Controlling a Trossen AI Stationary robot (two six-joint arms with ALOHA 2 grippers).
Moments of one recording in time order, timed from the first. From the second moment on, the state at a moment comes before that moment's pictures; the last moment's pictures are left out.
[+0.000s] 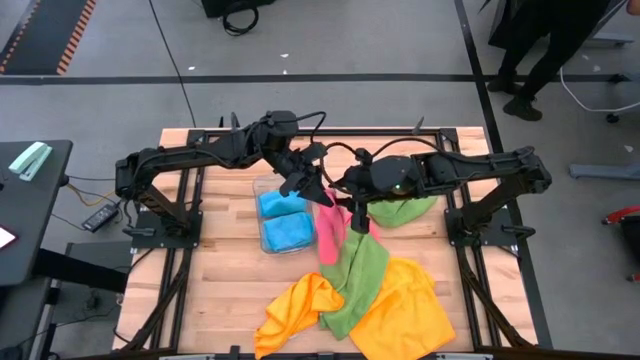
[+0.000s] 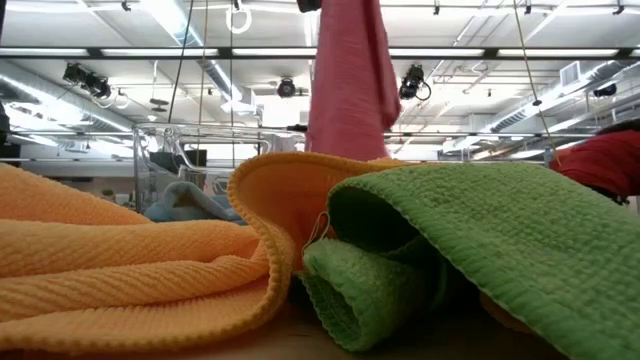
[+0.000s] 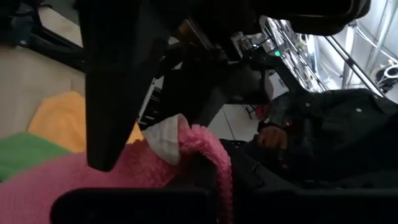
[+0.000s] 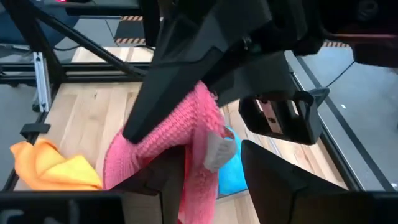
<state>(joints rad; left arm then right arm) 0.21 1.59 1.50 -0.13 0.91 -0.72 0.17 1.48 1.61 -0.65 0.27 0.08</state>
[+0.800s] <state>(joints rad) 0.20 1.56 1.49 -0.12 0.97 -0.72 0.12 1.56 1.59 -0.79 0.32 0.07</state>
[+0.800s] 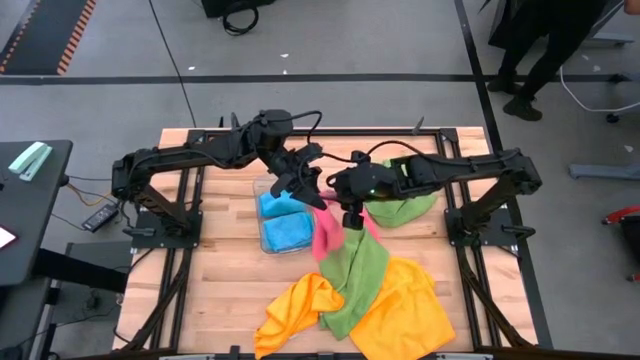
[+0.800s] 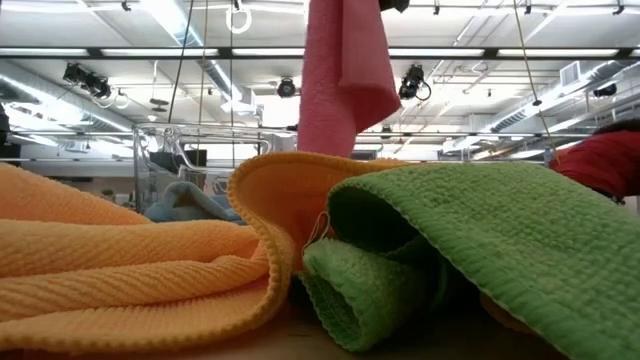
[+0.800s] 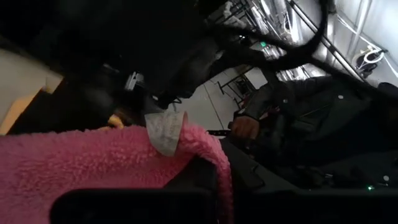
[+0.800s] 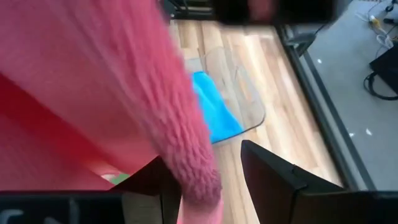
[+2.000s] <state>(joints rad) 0.20 1.56 1.49 -0.13 1.01 -0.73 0.11 1.43 1.21 -0.54 0.14 0.12</state>
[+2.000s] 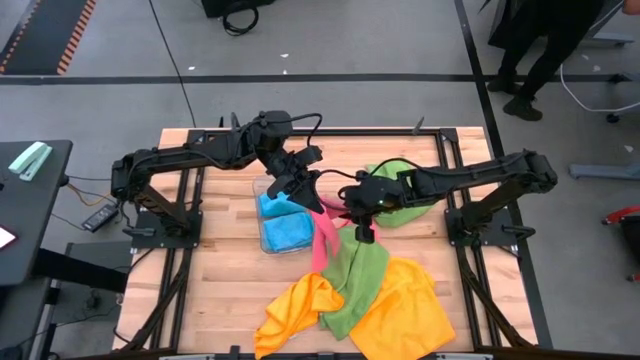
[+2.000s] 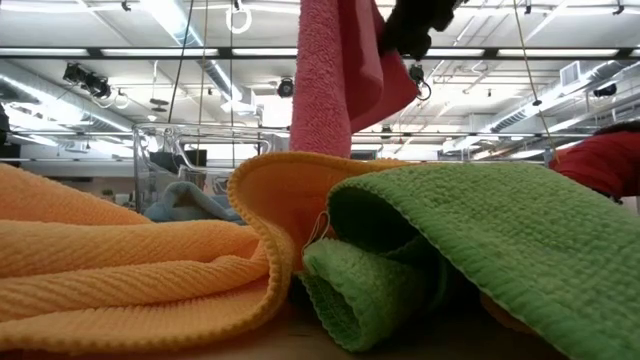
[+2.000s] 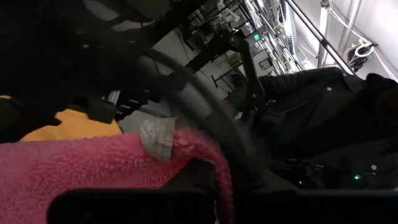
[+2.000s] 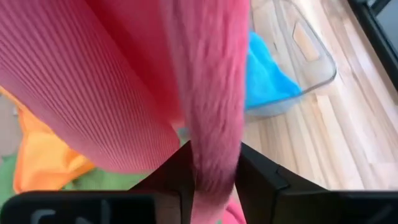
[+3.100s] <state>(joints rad) 0.19 1.56 1.49 -0.13 1.02 -0.75 0.07 1.42 1.08 -0.55 0.09 0.09</state>
